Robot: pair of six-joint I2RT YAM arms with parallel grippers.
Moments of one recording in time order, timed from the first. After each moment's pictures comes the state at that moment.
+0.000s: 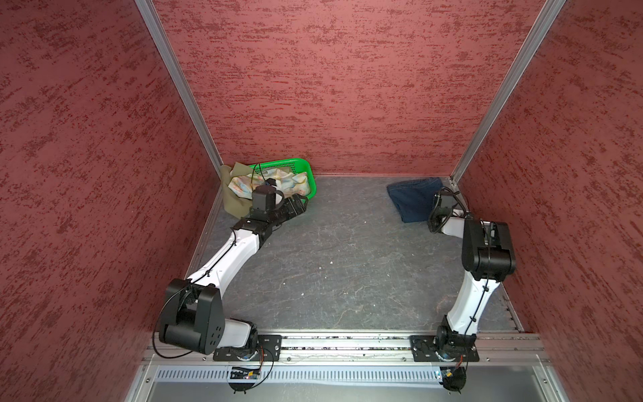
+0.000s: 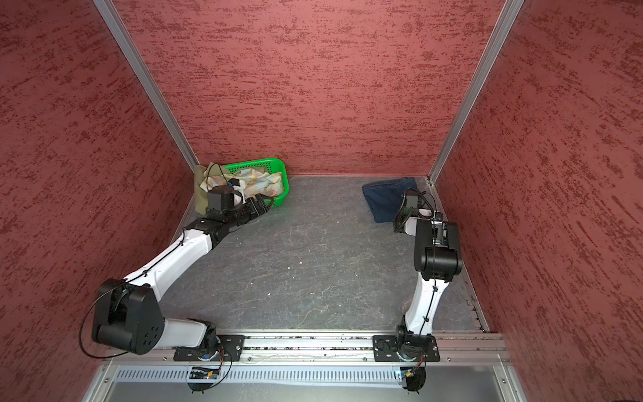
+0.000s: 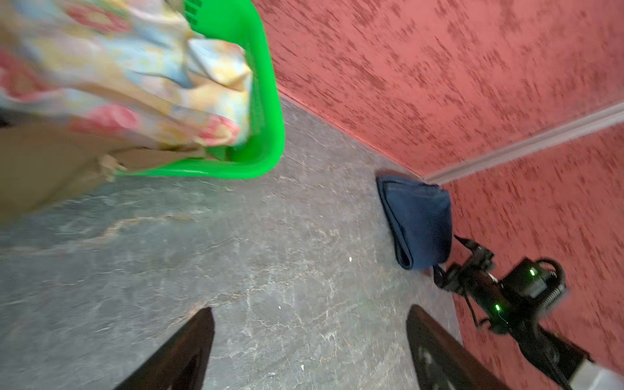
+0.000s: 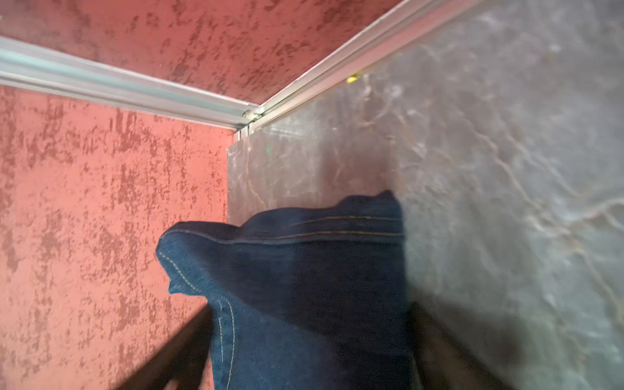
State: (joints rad) left arm -0.18 1.40 1.06 -0.18 0.23 -0.67; right arm -0.13 1.98 1.14 0.21 0.36 1.51
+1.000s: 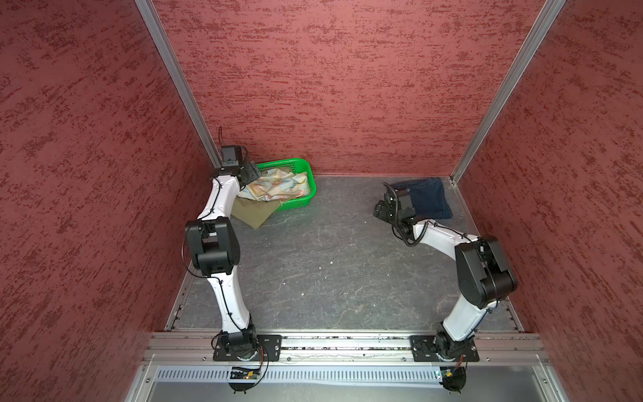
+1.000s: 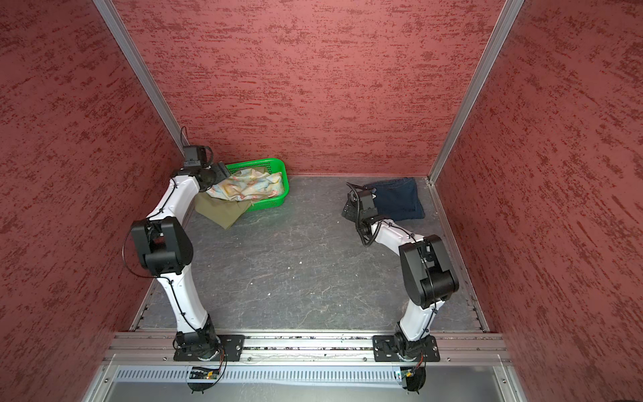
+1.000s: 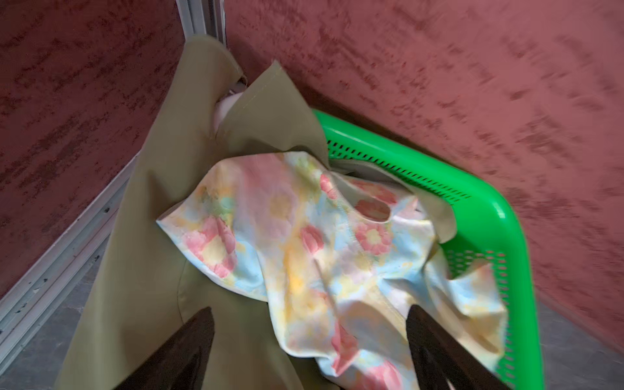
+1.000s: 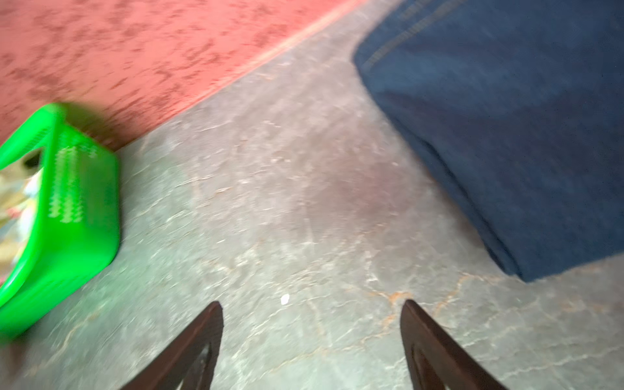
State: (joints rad) left arm 0.13 2.11 1.93 -0.62 -0.06 -0.44; right arm 0.31 1.73 1.10 -0.03 0.11 0.63
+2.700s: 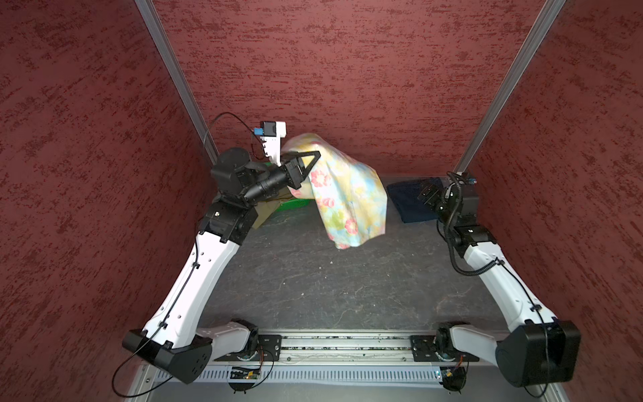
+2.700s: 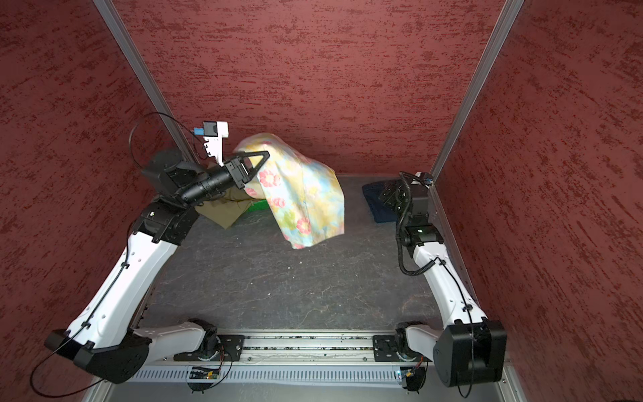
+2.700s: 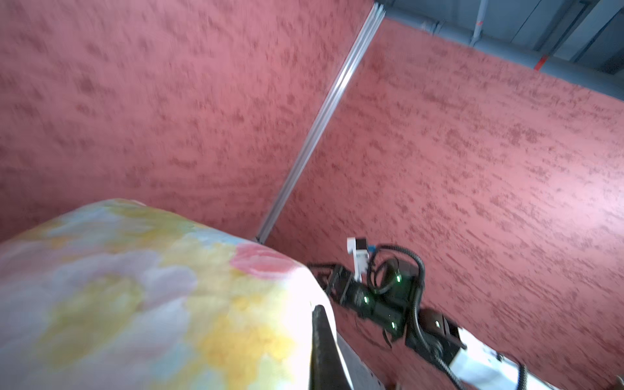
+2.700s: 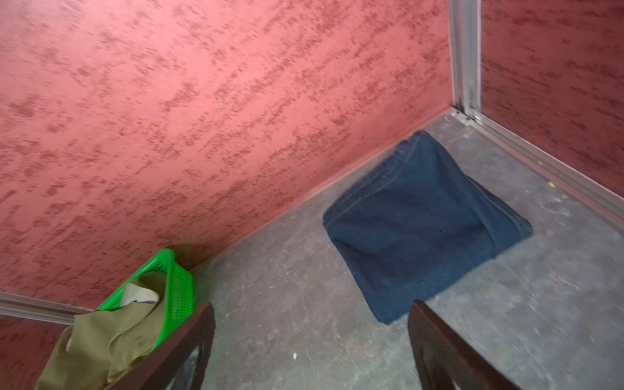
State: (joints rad) left arm -0.38 1.20 1.42 -0.17 0.56 -0.61; right arm 0.07 1.19 0.99 -0.15 0.08 0.64
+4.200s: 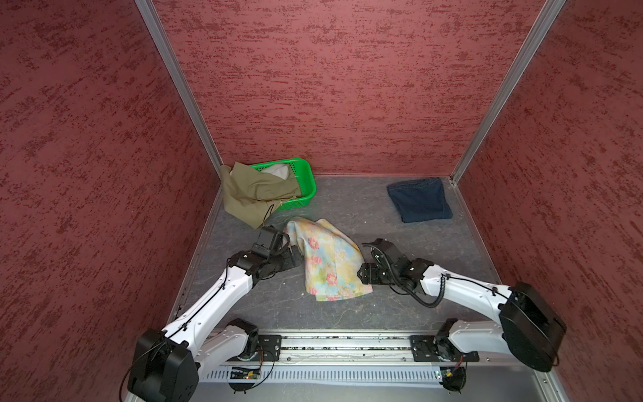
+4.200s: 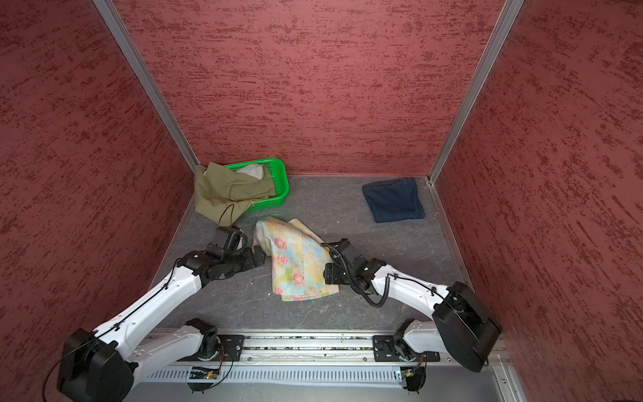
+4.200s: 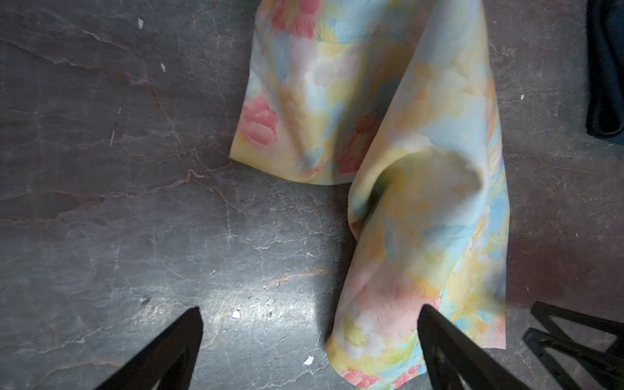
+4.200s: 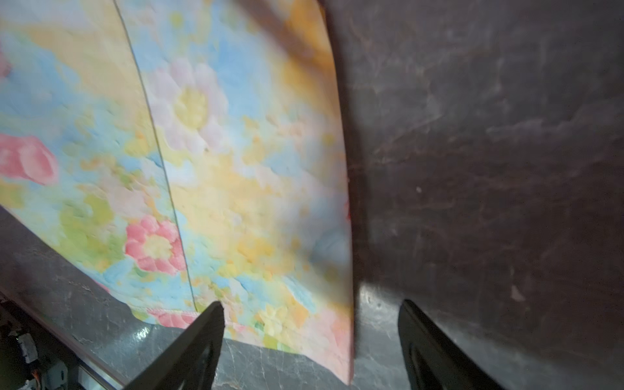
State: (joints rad) left arm -0.38 1.03 0.71 -0.67 0.03 -0.66; right arm 0.77 1.33 0.63 -0.33 -0.07 0.75
